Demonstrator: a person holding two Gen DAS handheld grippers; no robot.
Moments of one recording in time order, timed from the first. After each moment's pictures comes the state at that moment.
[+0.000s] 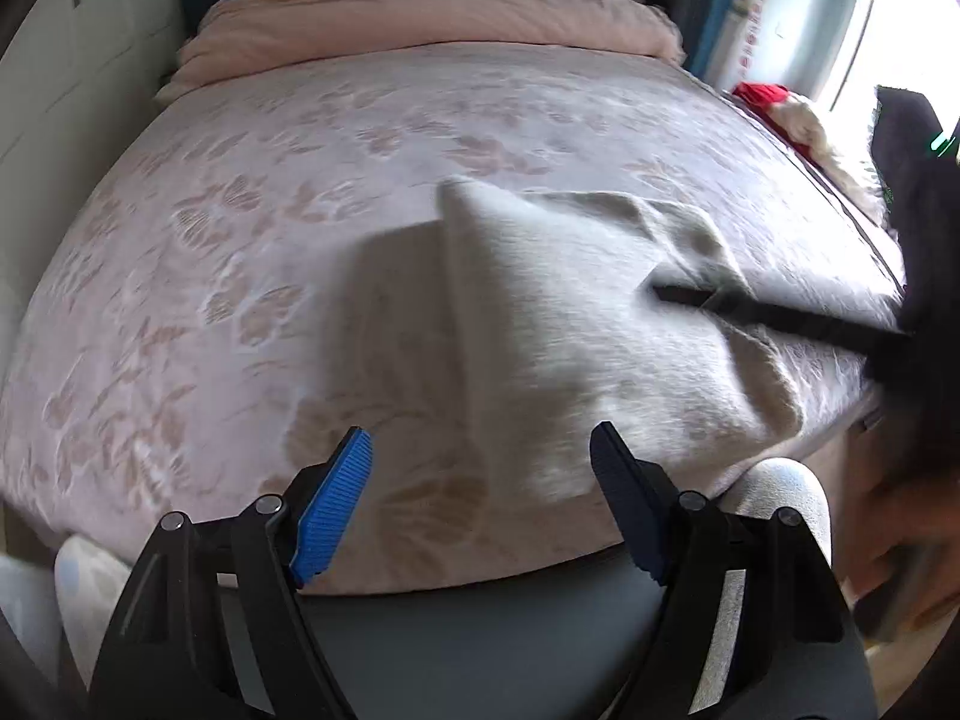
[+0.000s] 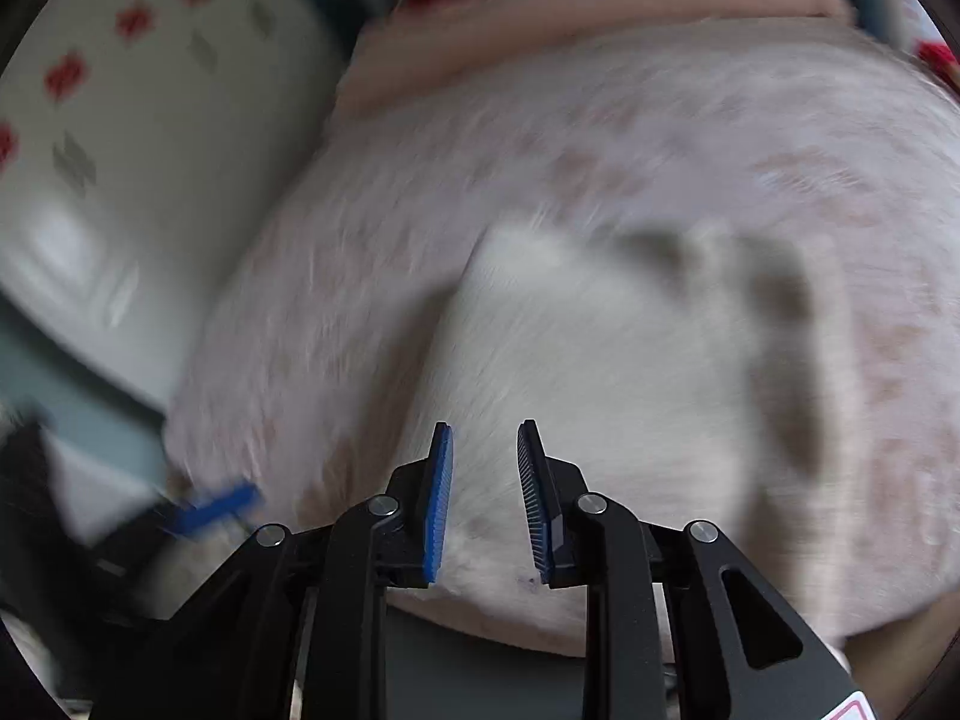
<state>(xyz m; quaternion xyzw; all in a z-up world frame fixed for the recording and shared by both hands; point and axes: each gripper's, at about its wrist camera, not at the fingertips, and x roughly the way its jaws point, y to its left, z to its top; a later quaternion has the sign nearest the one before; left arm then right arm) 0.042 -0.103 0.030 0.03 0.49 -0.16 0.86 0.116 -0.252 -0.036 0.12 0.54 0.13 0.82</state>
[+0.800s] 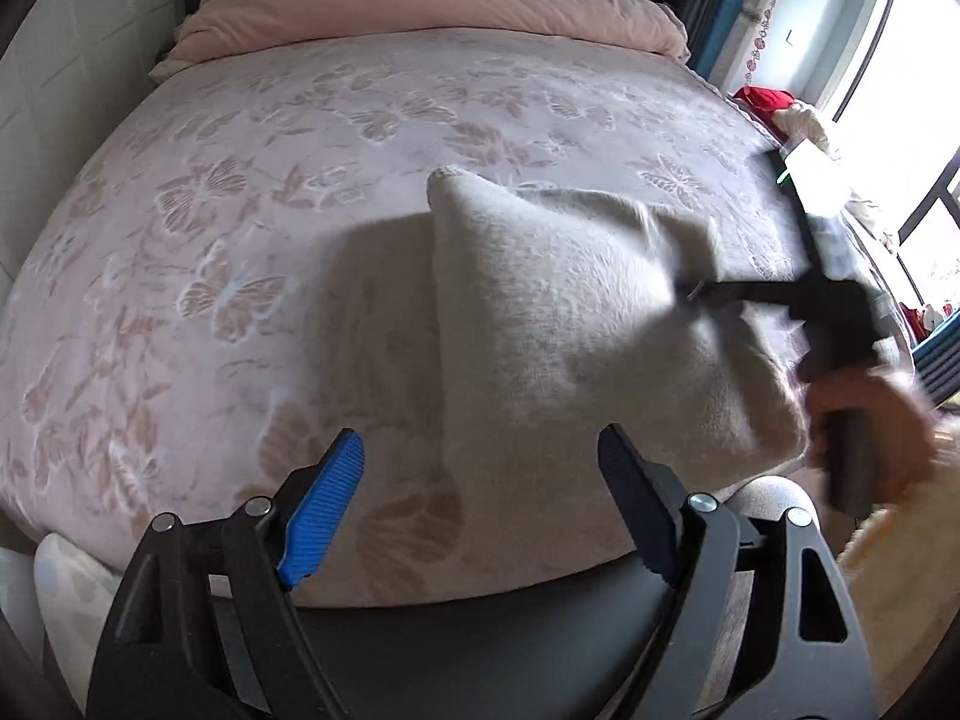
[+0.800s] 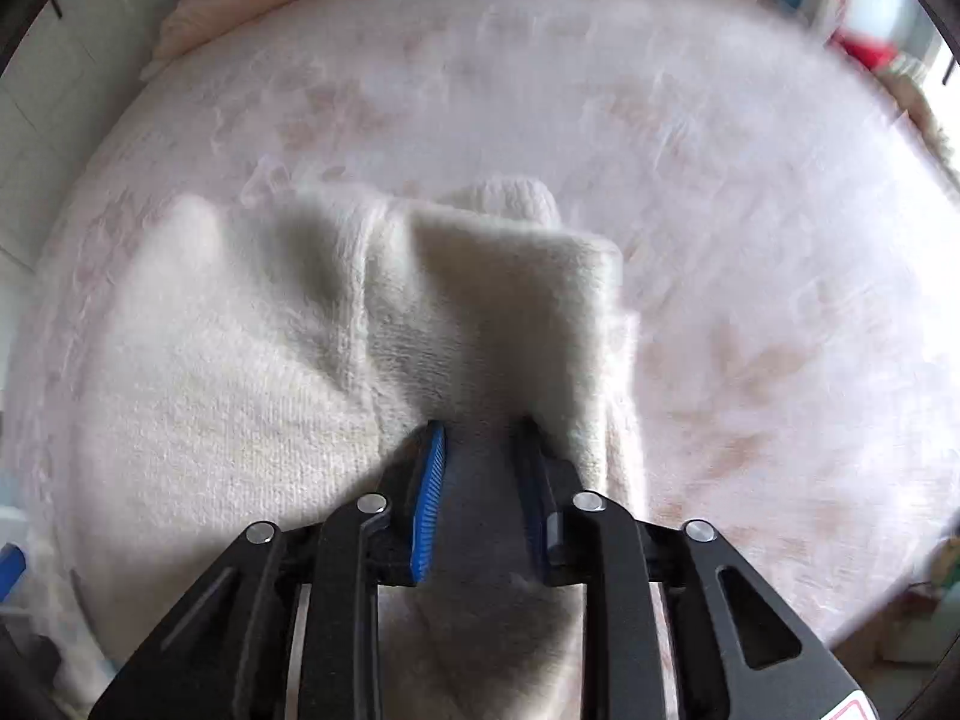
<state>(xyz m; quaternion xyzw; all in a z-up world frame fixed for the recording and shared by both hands) 0.060 -0.125 0.020 0.02 0.50 -0.18 0.85 0.168 -0.386 -0.047 0.13 0.56 -0.04 0.82</state>
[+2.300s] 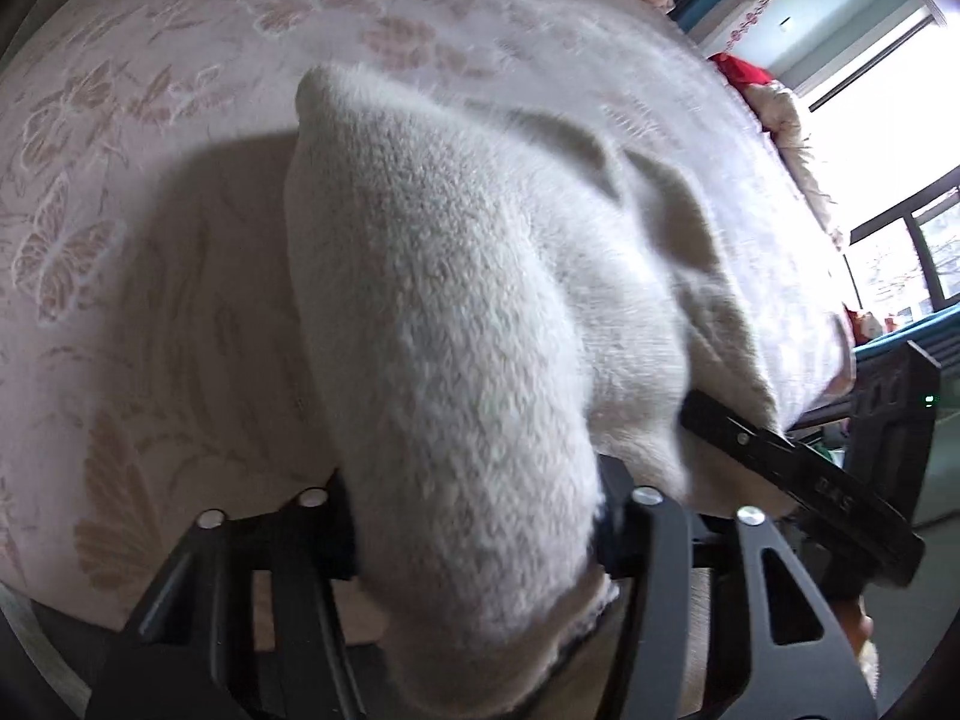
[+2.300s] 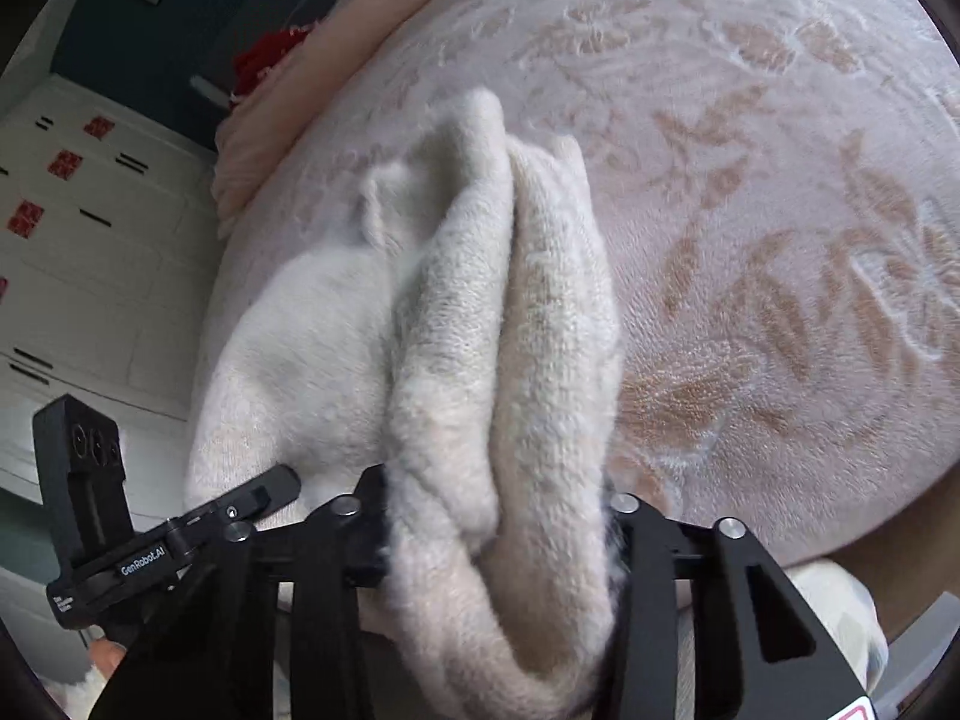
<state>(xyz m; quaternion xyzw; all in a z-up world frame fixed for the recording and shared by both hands) 0.117 -0.164 -0.026 -0.06 0.59 -0.25 0.76 0.060 -0.401 -0.051 0.36 0.48 0.02 0.80</state>
